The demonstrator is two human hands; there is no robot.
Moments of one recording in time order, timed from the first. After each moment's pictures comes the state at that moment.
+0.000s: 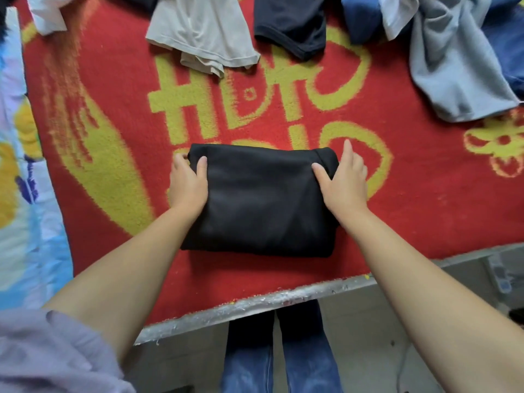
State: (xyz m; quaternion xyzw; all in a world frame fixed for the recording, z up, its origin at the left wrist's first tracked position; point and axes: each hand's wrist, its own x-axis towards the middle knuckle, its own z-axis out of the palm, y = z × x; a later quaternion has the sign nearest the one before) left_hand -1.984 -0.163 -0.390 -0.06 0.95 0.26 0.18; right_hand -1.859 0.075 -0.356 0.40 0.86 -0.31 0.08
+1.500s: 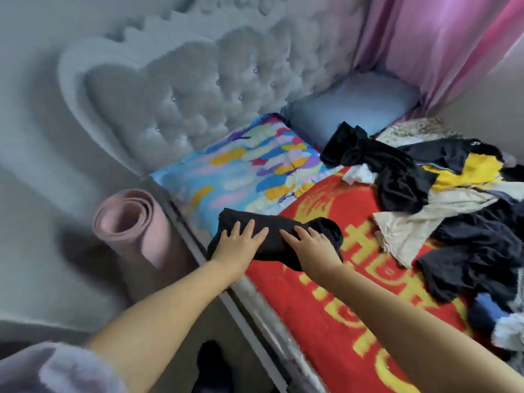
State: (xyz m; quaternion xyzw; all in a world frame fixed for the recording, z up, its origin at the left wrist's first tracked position) left_hand -1.731 -0.304 -0.086 -0.15 0.98 0.01 0.14; right_hand -1.843 -0.146 -0.074 -0.46 0.87 0.08 0.14
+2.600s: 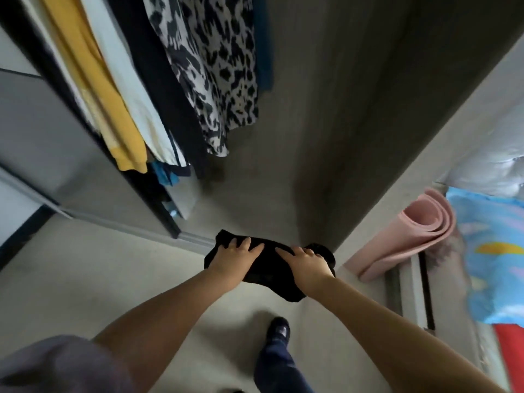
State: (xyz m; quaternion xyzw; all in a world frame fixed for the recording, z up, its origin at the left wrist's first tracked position) left_hand -1.047 -0.479 -0.111 -0.56 0.79 0.11 0.22; right_hand -1.239 -0.476 -0.119 -0.79 0.56 0.16 0.19
